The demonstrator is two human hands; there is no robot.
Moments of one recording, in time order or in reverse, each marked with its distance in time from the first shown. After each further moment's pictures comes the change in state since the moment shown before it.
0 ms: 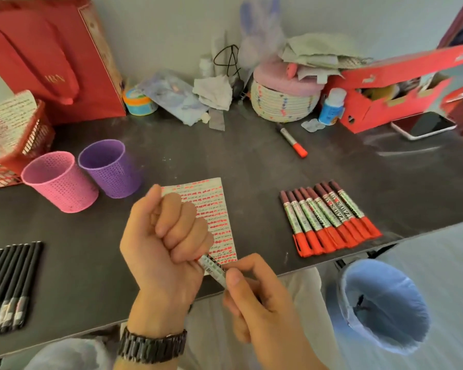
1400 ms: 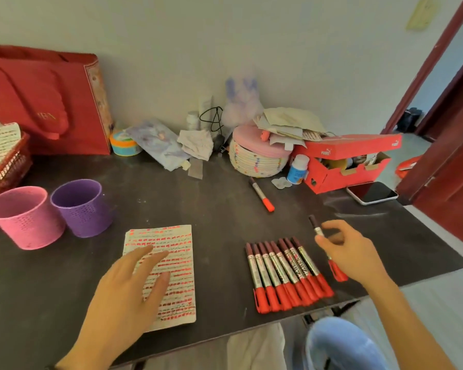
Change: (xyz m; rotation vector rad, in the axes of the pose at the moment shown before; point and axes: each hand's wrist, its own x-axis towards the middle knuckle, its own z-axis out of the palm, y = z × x) left_hand 0.027 -0.022 -0.094 2.013 0.108 0.030; right_hand 0.110 -0.091 -0.250 -1.099 0.498 0.004
